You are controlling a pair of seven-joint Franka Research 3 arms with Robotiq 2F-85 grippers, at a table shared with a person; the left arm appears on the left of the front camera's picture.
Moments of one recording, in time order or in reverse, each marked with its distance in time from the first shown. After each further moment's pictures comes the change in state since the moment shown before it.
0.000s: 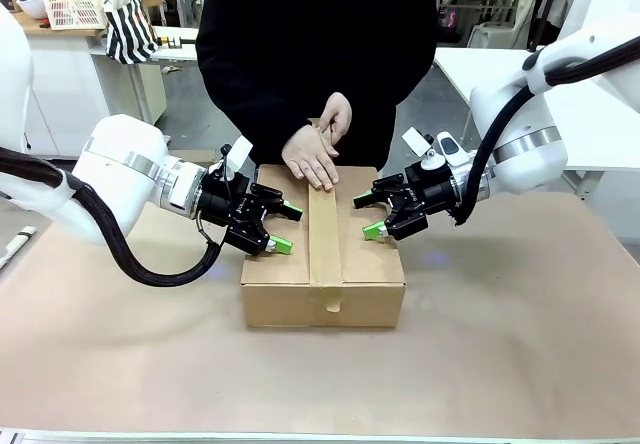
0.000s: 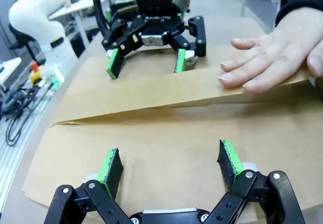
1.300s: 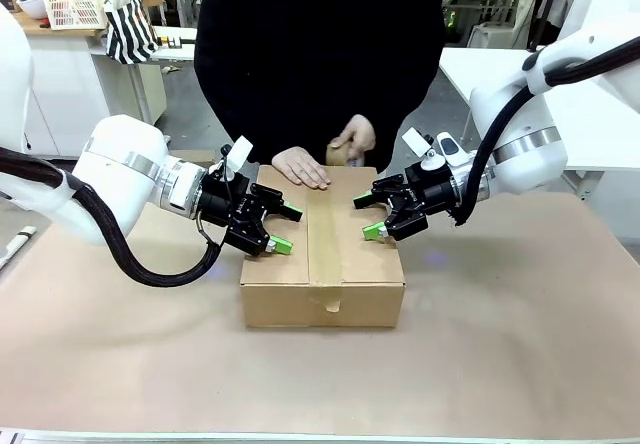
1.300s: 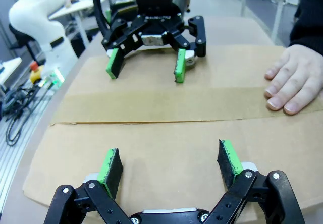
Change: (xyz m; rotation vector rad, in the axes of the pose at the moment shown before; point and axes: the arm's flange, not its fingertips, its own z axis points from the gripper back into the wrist) left arm -0.001 0.000 0.000 -0.001 0.000 0.001; right arm -0.001 0.000 0.000 0.001 0.000 -0.001
